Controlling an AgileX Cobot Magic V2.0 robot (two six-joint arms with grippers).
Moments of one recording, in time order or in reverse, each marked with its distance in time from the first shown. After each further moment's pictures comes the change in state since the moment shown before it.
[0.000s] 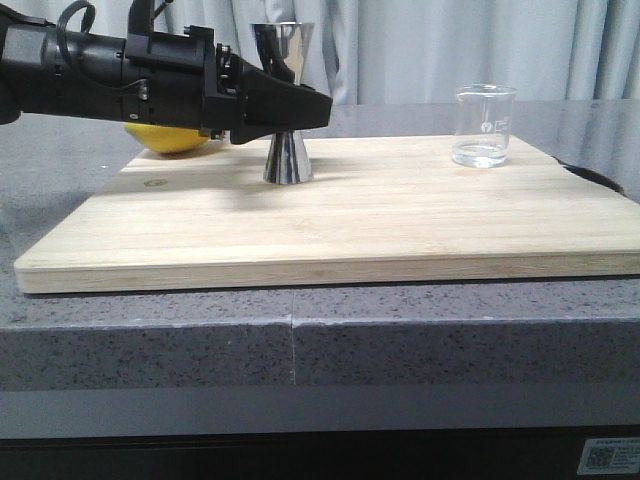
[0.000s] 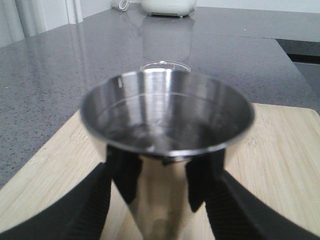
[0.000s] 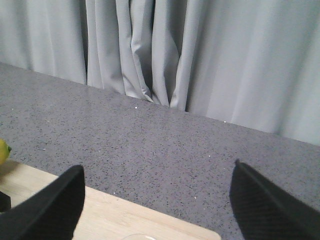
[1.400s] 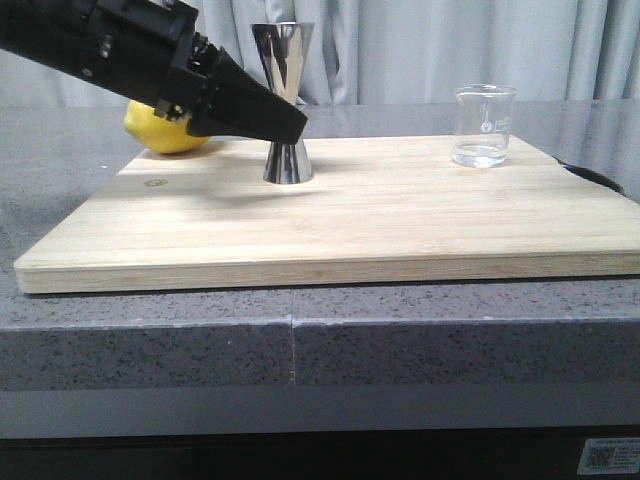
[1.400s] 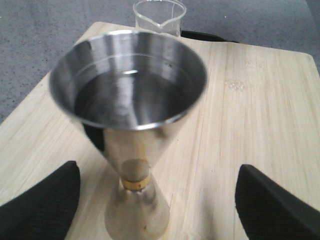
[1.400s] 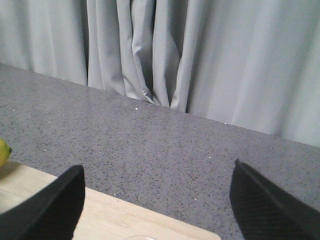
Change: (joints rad) left arm 0.001 -0.164 0.000 0.388 -0.176 -0.377; right arm 0.000 0.000 0.000 -0.002 -0.006 0.000
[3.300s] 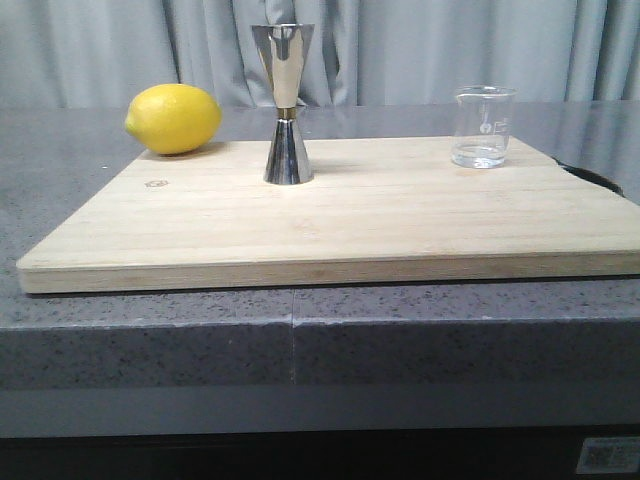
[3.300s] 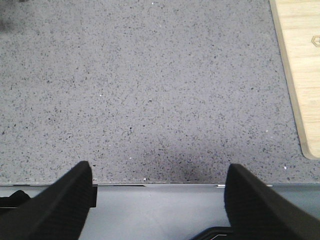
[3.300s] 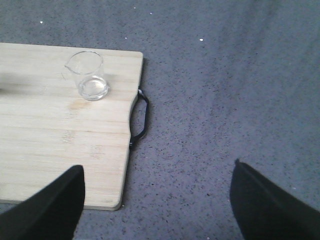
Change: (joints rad) left arm 0.154 -1.053 0.257 1.506 0.176 -1.978; right arm -0.237 -0.623 -0.073 0.565 1.185 -0.477
